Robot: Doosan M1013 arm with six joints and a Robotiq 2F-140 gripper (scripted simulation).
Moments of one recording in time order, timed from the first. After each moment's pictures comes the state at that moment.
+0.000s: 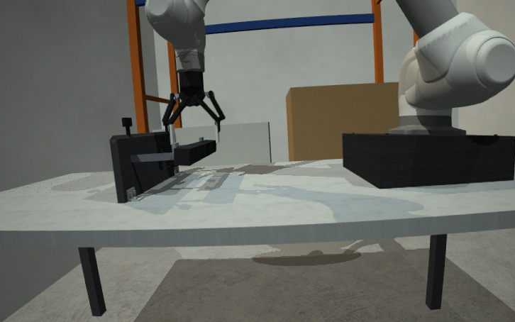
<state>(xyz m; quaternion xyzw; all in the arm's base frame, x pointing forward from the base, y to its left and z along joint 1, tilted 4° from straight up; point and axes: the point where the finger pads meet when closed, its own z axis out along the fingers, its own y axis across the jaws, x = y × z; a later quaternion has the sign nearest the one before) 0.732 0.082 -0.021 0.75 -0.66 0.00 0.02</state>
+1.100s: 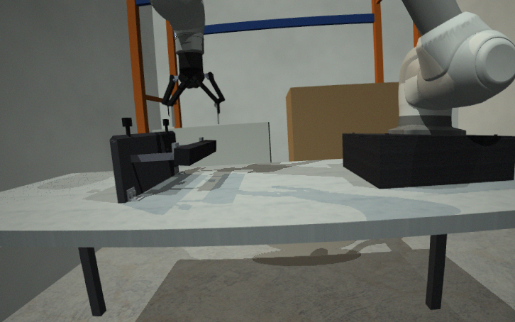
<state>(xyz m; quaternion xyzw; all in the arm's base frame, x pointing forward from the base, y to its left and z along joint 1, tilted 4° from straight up) 0.733 0.081 0.037 0.75 -0.66 0.00 0.03</state>
